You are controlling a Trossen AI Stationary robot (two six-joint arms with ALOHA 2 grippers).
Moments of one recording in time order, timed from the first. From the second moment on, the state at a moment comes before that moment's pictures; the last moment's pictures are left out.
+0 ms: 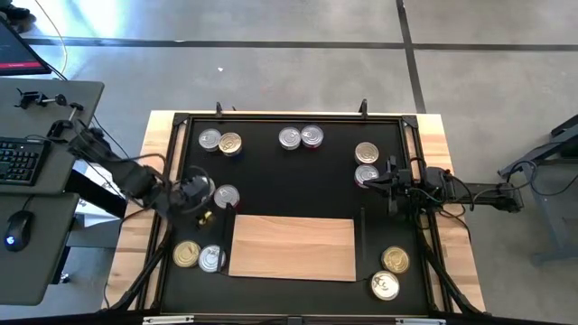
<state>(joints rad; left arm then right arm) -0.59 1.05 1.09 -1.08 -0.29 -1.37 -0.03 0.01 0.01 0.03 0.04 0.00</state>
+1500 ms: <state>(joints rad) -0.62 1.03 0.77 -0.44 -0.53 -1.27 -0.03 0.01 0.01 0.03 0.05 0.03</state>
